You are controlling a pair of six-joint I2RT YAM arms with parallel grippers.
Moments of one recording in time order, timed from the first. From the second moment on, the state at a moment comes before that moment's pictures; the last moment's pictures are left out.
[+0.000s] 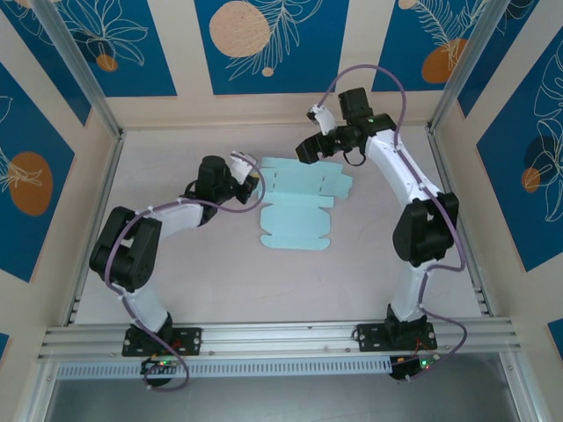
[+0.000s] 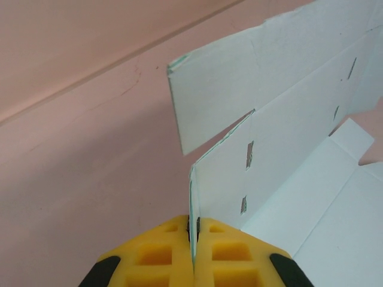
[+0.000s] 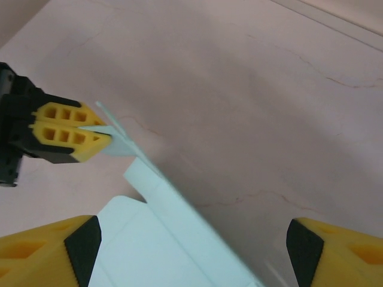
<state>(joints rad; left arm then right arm) -0.39 1.75 0.98 0.35 0.36 0.20 0.27 1.94 1.90 -0.87 -0.52 -0.25</state>
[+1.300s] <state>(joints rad) -0.33 1.82 1.03 0.33 0.38 0.13 0.43 1.98 1.67 -0.68 -0.26 -0.44</state>
